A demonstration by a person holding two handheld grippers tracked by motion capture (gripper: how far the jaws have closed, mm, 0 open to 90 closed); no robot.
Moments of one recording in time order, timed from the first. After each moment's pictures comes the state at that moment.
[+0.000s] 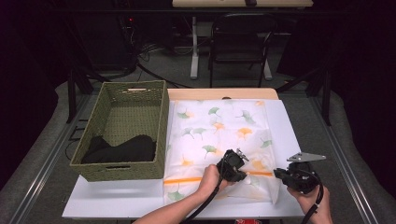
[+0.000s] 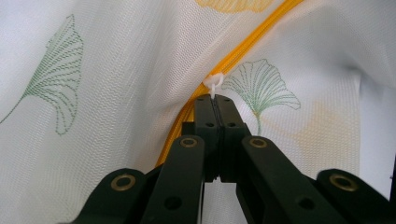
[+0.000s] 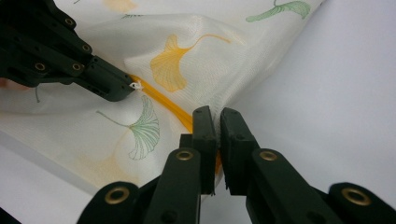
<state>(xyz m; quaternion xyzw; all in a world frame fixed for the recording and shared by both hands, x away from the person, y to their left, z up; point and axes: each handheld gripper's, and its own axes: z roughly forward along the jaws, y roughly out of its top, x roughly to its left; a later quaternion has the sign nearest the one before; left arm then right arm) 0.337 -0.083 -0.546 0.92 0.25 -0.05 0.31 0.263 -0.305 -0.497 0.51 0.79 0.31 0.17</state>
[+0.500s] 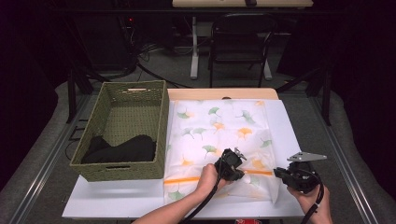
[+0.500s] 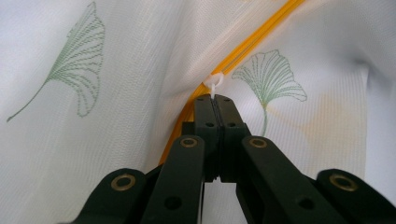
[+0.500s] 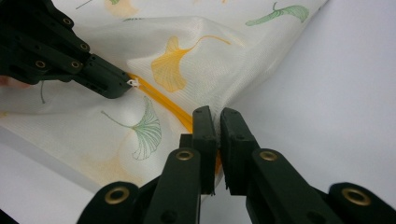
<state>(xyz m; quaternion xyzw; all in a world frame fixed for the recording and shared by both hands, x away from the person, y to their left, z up) 0.339 -0.076 -0.545 0.92 0.26 -0.03 0.31 0.263 -0.305 -0.495 0.51 0.78 0.32 0.17</state>
